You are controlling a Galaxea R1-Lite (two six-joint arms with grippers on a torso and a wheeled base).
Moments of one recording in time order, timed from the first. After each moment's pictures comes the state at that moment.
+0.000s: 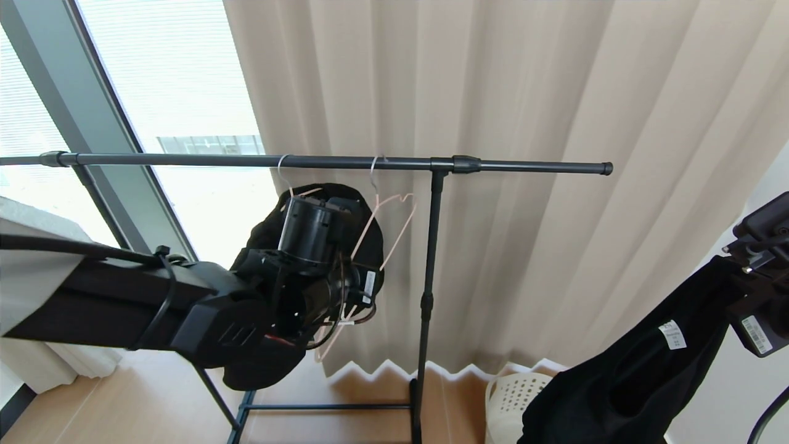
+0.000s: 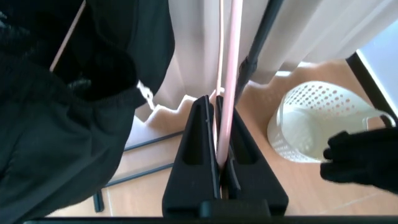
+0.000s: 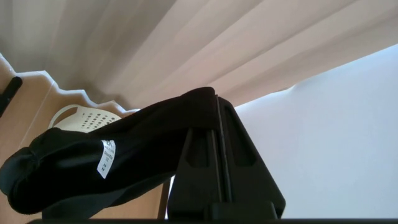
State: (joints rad) left arm -0.64 1.91 -1.03 -0.35 0.31 -0.09; right arm 0.38 1.13 -0.61 -0.20 -0.56 -0.53
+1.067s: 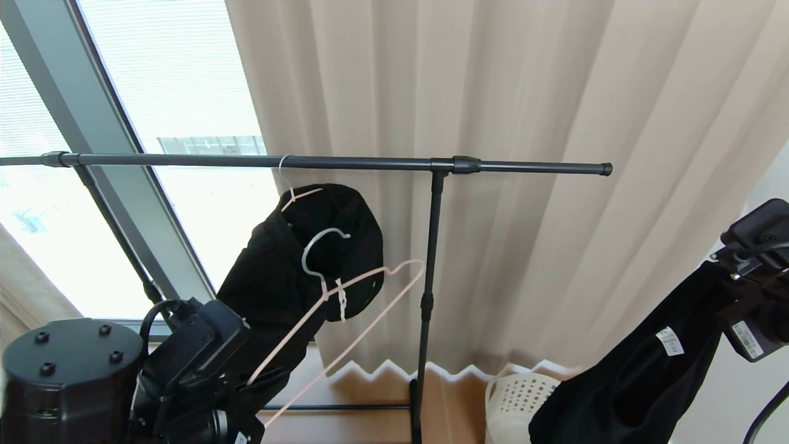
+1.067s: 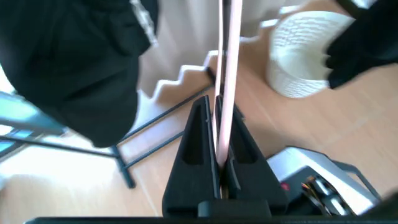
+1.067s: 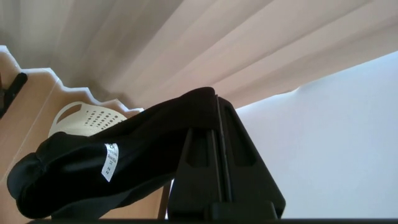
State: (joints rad) left arm -0.70 1.32 -0.36 -0.43 0.14 0.09; right arm 0.40 1.15 -0.60 -0.20 -0.56 -0.53
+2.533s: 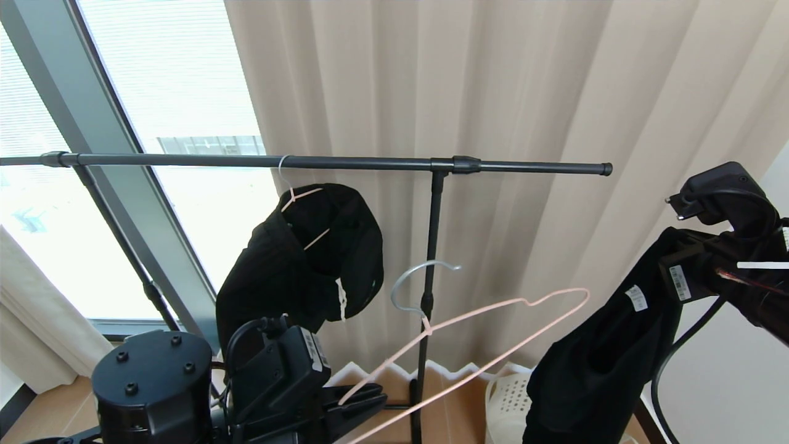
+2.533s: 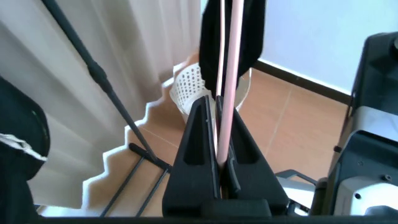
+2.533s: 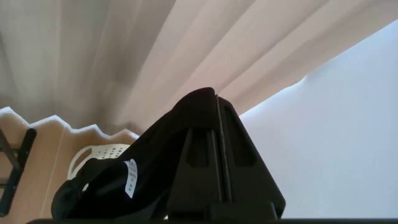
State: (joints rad) left arm -0.77 1.62 -0.26 -1.04 -0.26 0.18; right arm 0.34 1.38 -0.63 -0.50 -0.58 -0.36
